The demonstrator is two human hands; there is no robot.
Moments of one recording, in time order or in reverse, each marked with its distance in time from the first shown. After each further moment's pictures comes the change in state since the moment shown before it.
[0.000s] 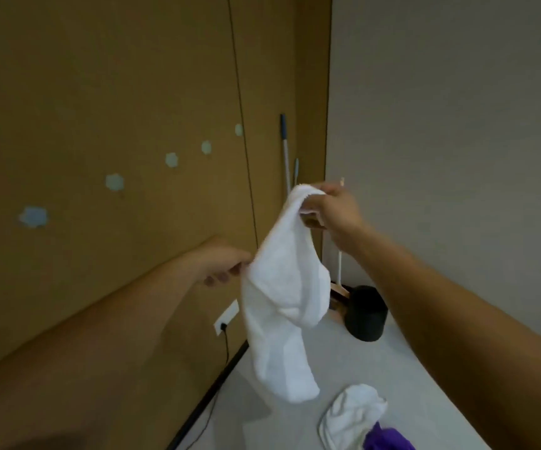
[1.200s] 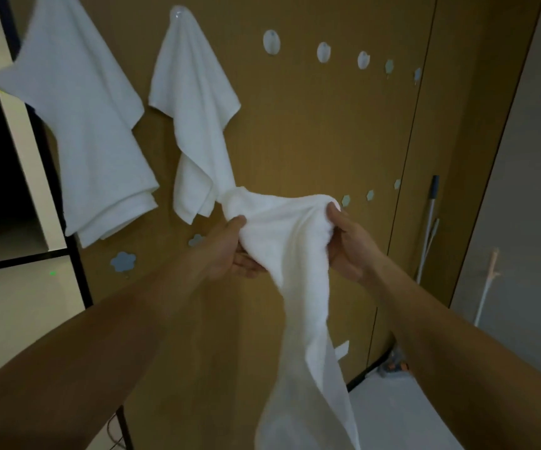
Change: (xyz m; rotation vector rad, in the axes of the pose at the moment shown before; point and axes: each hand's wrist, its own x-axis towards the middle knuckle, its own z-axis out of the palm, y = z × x) left_hand -0.211 -0.216 -0.235 -0.904 0.347 0.109; right_hand -0.131 -0.081 0.314 0.553 -0.723 0.104
